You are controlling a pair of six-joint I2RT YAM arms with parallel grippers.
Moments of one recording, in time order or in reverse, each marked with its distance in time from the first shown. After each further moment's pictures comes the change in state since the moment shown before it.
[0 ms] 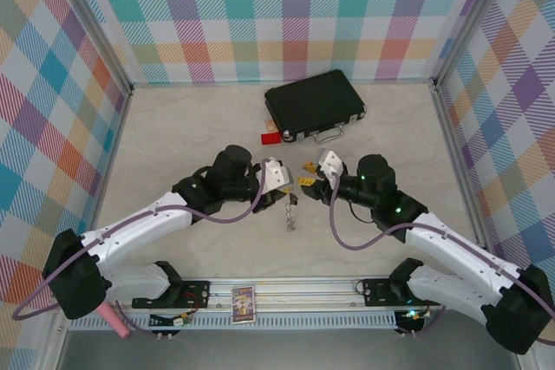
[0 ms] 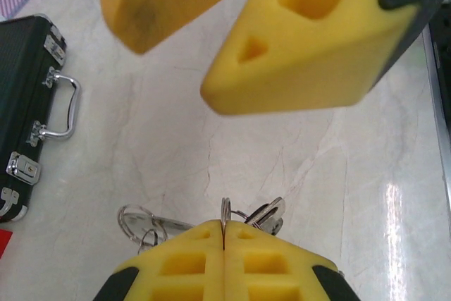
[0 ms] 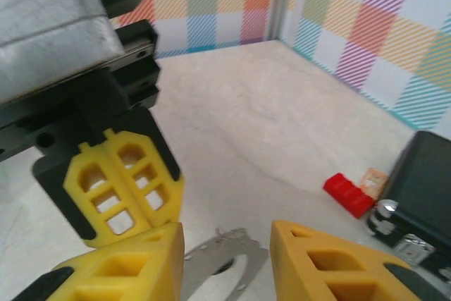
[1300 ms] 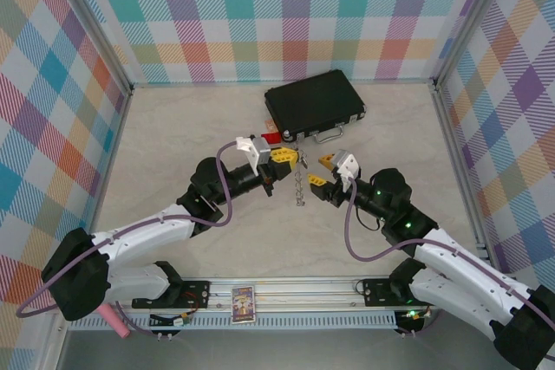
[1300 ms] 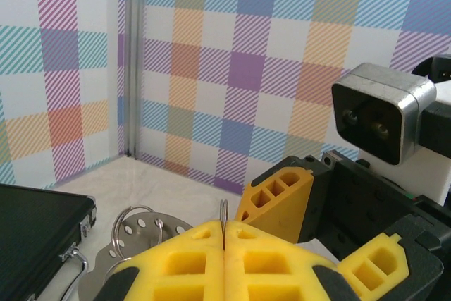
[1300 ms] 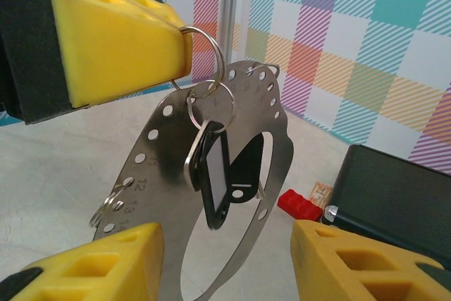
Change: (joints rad) left arm 0.000 -0.002 -0.219 0.948 -0.033 -0.567; right arm 0.000 -0.138 -0.108 0.112 0.113 0.074
